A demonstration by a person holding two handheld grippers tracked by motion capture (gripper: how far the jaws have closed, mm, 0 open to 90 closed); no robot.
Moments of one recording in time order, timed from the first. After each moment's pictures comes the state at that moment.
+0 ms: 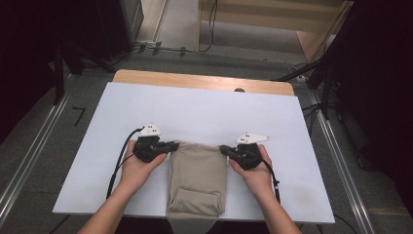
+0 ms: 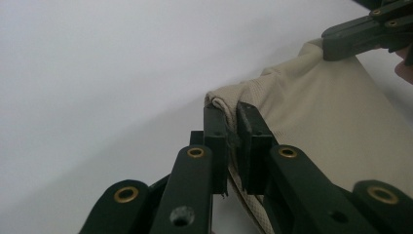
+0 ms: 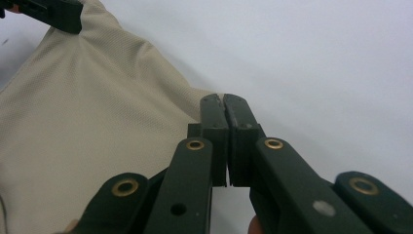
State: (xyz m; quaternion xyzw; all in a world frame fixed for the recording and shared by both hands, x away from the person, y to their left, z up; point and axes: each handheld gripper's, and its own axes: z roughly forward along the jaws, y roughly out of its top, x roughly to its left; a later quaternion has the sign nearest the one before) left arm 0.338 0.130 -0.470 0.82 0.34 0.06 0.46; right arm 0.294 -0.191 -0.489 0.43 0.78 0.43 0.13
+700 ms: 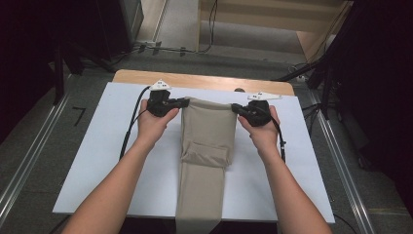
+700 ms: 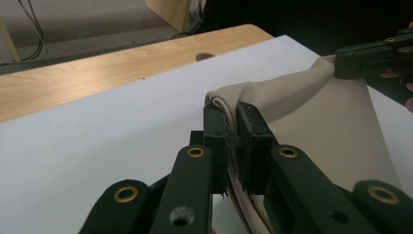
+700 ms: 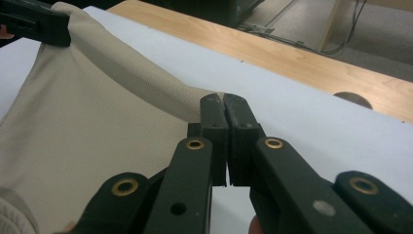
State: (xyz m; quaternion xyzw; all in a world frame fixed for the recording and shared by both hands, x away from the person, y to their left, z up) left arm 0.446 0.097 -0.430 0.78 0.35 0.09 0.51; right arm 0.393 -0.224 -0.438 0.46 0.74 0.45 0.20
